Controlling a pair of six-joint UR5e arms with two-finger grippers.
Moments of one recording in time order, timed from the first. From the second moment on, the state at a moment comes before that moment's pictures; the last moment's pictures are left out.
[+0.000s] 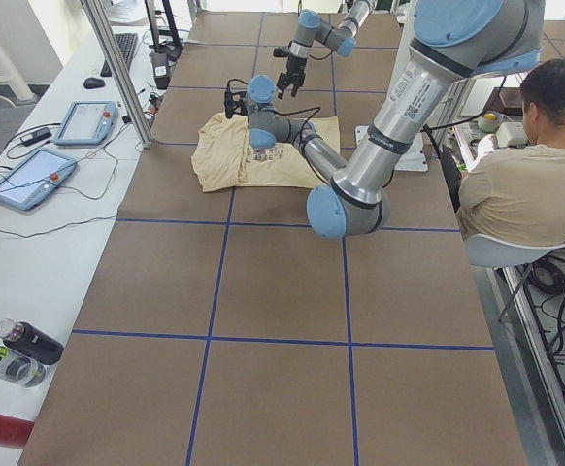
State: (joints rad) left arm -0.72 -2.14 -1.57 -2.44 -2.03 -1.51; right arm 0.41 -1.30 1.98 -1.21 1.65 2.02
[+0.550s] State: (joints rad) left arm -0.76 -1.96 -1.71 -2.43 -2.07 -1.45; right arm 0.13 -1.32 2.09 -1.42 1.45 2.17
